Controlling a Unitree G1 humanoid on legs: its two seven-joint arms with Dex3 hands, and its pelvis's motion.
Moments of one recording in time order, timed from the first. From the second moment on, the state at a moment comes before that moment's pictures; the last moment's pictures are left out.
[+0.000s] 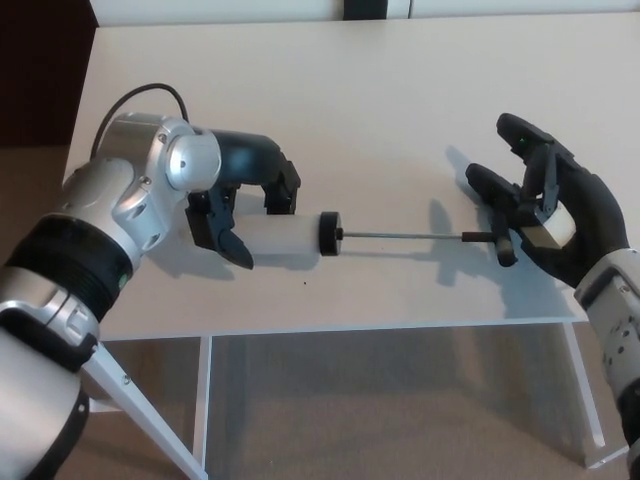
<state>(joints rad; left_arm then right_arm) -0.95 0.41 -0.58 0.79 0.62 -0.05 -0.67 -0.58 -0.17 -0.25 0.84 0.29 -0.03 0.44</state>
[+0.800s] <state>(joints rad) -0.95 0.39 -0.58 0.80 0.62 -0.05 -0.66 -0.57 -0.14 -0.26 0.78 0.32 0.01 0.44</state>
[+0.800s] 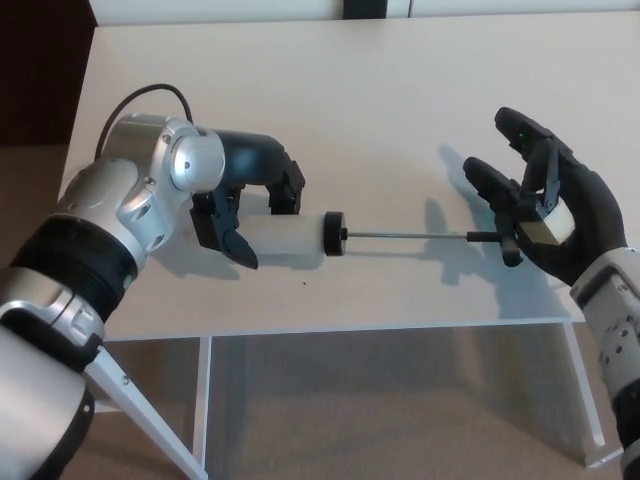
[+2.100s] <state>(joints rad) -1.02 0.12 -0.56 0.78 0.66 0.16 -0.51 -0.53 0.07 -0.42 0.62 0.43 -0.03 0.18</state>
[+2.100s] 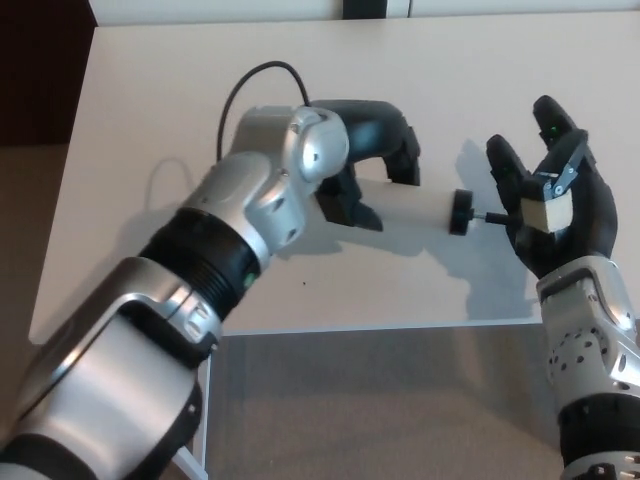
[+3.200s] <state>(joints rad) -1.01 0.21 -0.55 0.91 0.67 0.16 -0.31 -0.53 -0.06 -0.41 0.65 0.43 -0.08 0.16</state>
